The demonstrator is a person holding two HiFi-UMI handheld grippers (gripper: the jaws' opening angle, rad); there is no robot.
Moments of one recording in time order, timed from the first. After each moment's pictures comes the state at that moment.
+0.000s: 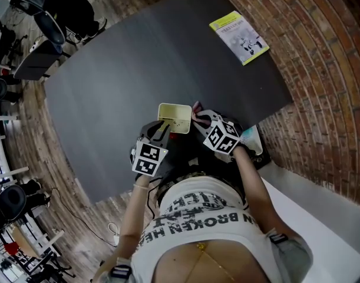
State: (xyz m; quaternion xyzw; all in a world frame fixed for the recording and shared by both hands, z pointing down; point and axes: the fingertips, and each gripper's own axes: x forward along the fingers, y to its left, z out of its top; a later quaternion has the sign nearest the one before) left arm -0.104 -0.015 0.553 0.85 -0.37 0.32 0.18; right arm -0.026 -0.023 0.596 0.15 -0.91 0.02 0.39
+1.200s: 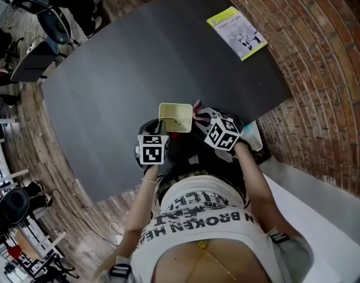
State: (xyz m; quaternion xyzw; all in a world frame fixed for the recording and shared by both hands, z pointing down) left arm -0.133 -0.022 0.595 0.75 -0.48 0.34 0.29; right arm -0.024 -0.014 0.608 0.12 -0.90 0.01 0.41
